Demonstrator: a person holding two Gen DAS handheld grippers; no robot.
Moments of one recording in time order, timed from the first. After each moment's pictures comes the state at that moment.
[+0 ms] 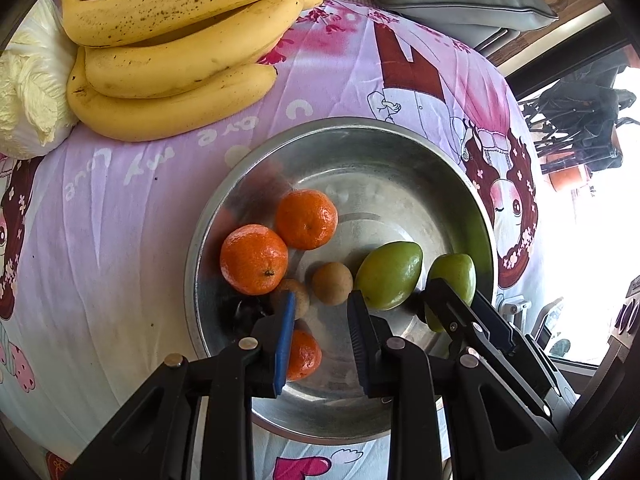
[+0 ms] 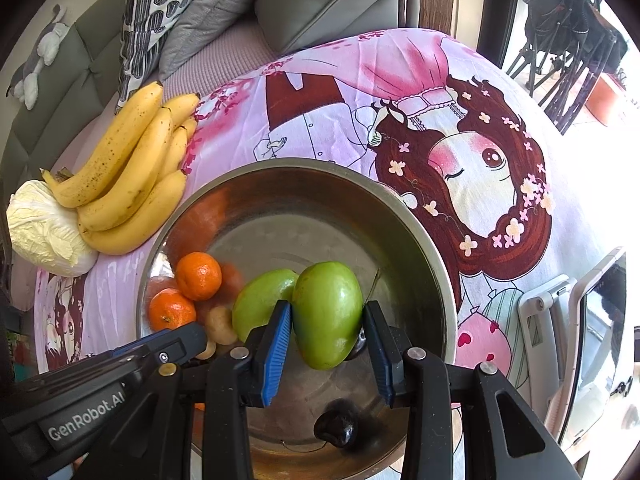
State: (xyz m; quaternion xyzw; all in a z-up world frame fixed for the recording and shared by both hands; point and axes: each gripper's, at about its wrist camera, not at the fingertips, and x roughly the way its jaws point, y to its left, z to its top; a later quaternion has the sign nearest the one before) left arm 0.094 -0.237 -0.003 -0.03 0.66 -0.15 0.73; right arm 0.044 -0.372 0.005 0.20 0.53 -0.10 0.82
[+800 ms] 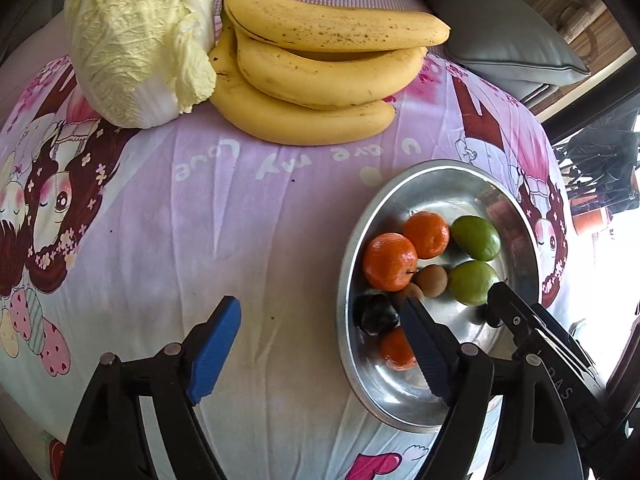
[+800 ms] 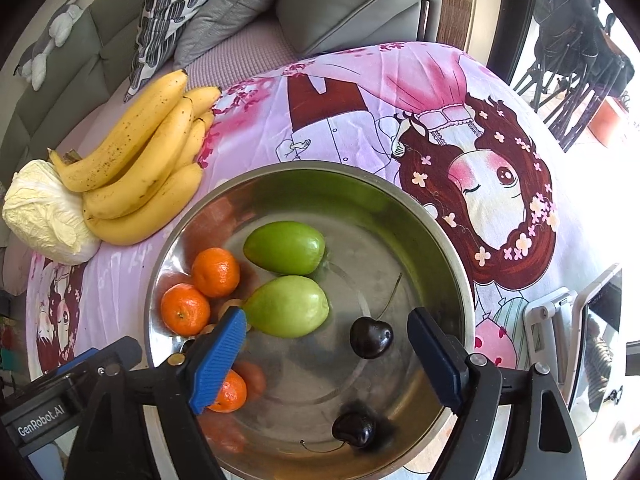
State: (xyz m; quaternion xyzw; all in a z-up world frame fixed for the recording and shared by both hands) left arm 0.081 -0.147 0.007 -0.05 0.62 -0.08 0.78; right arm 0.049 -0.348 0.014 0.16 0.53 -0.10 0.83
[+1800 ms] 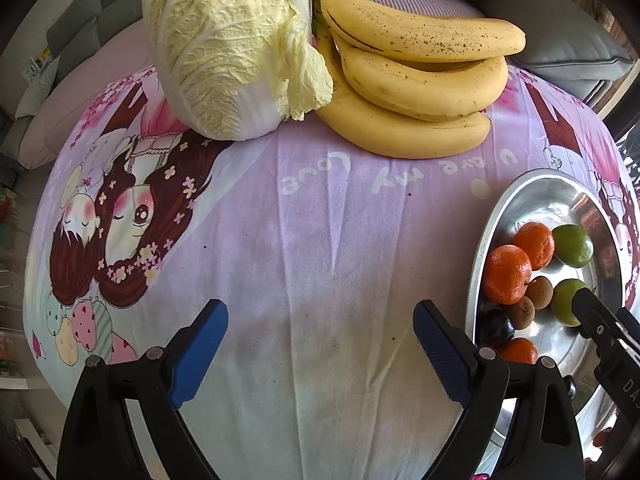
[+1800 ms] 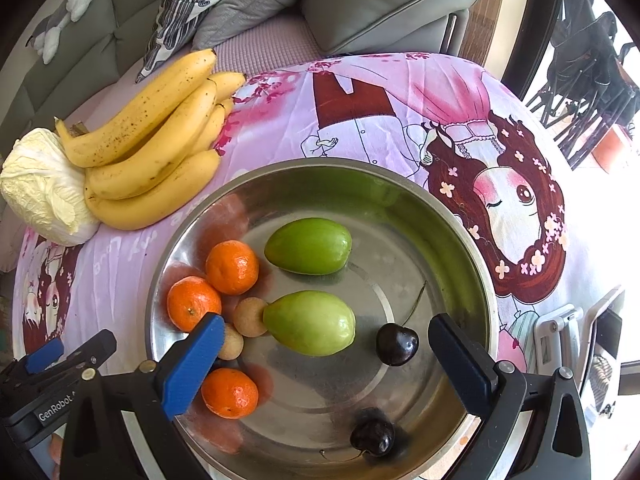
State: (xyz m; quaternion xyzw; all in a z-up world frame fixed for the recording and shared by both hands) left arm 0.076 -0.108 0.002 0.05 0.58 0.03 0.81; right arm 0.058 -0.326 0.010 0.12 0.53 -0.09 0.84
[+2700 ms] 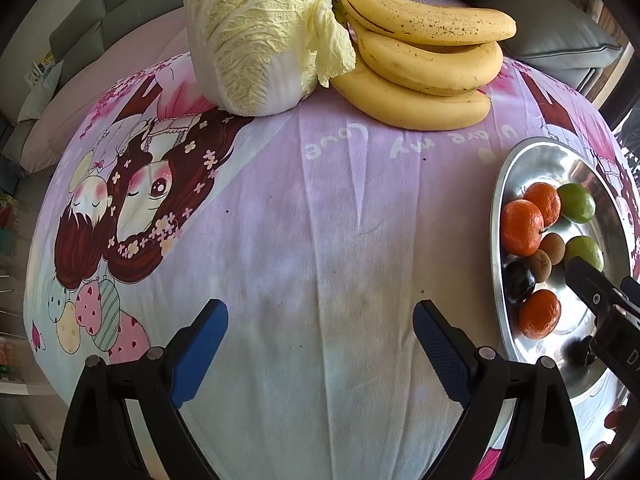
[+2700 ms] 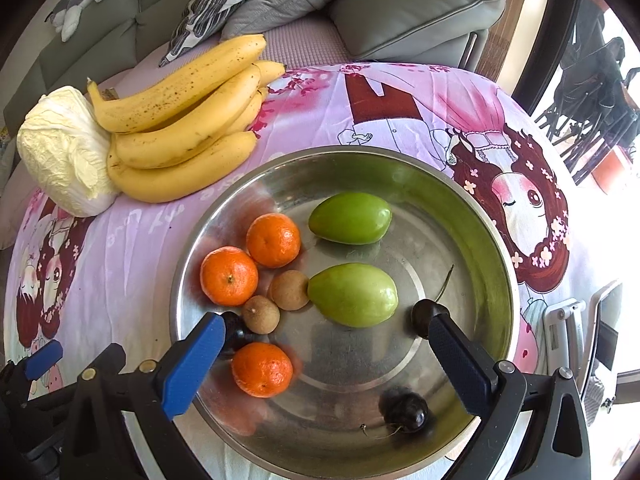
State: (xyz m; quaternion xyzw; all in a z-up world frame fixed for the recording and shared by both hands) left arm 0.054 -0.092 0.002 0.05 0.57 0.02 0.82; right arm 0.043 -0.288 0.012 0.08 0.52 -0.08 0.85
